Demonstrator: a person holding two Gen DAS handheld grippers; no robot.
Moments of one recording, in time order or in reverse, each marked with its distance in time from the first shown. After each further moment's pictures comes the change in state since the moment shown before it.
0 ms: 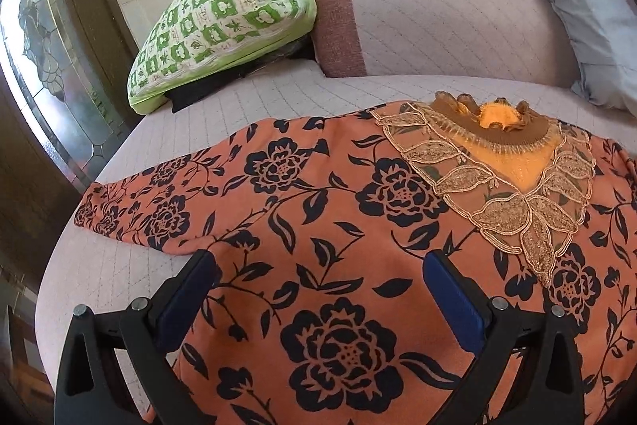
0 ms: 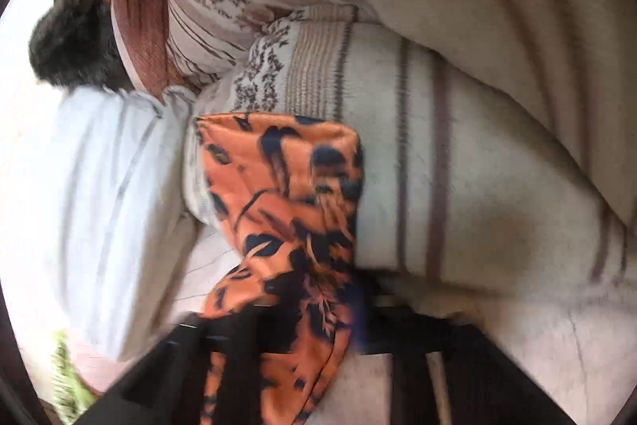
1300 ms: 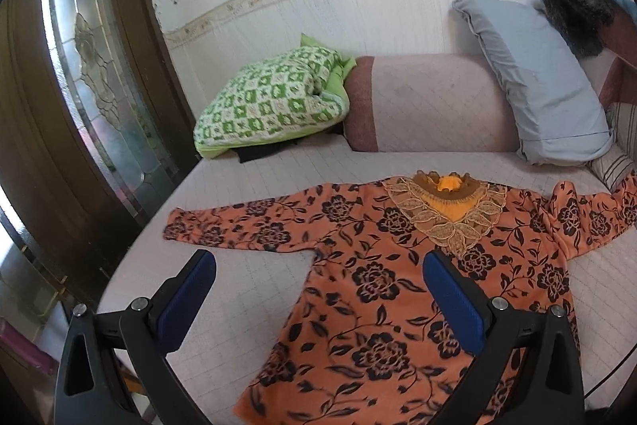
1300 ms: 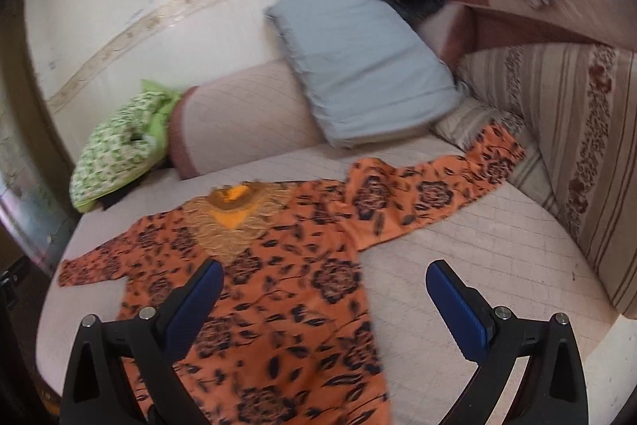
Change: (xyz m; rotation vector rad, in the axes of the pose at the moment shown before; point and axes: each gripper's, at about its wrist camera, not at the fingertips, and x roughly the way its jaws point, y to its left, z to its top) left arm -0.240 0.076 -0.006 -0.034 -0.156 -0.020; right arm -0.323 0.177 -0.297 -0.814 0.045 0.076
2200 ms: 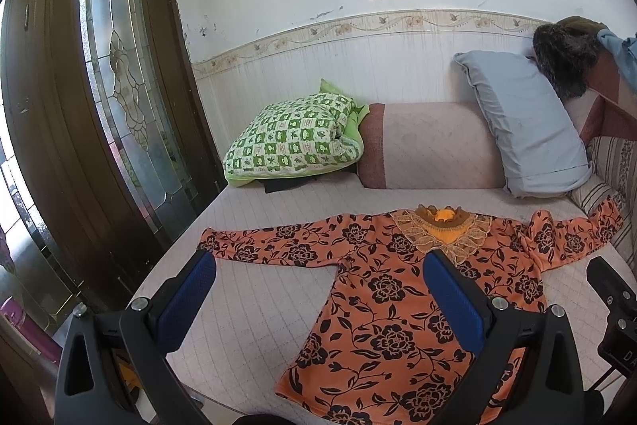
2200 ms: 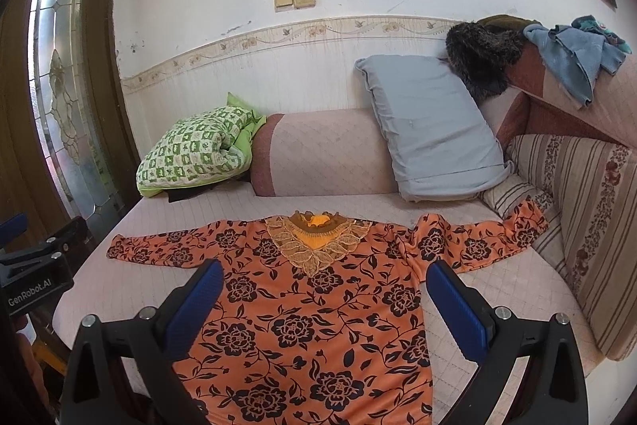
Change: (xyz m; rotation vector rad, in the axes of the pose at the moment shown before) left arm -0.130 0.064 -0.009 -0.033 -0.137 0.011; right arm -0.137 0.117 -0.018 -0.203 -0.156 0.154
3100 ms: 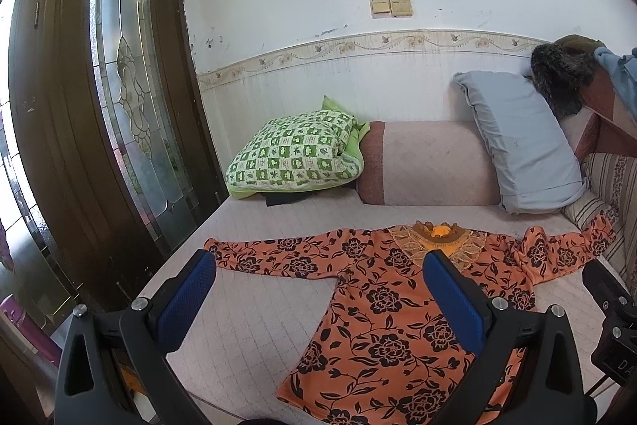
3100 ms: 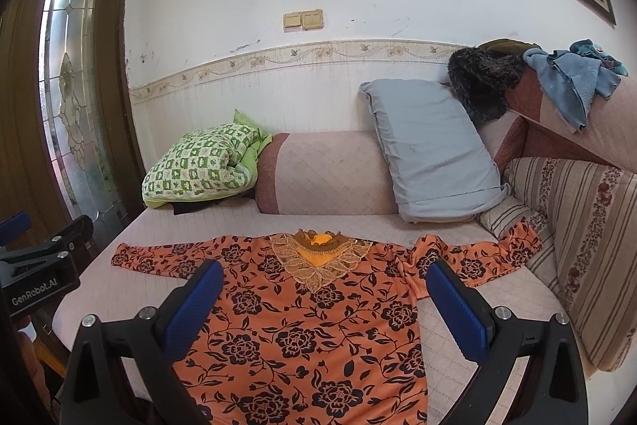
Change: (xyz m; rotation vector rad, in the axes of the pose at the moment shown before) left arm -0.024 0.013 0.008 -0.026 -0.051 -0.014; right arm -0.030 0.014 0.009 -0.038 -0.069 -0.003
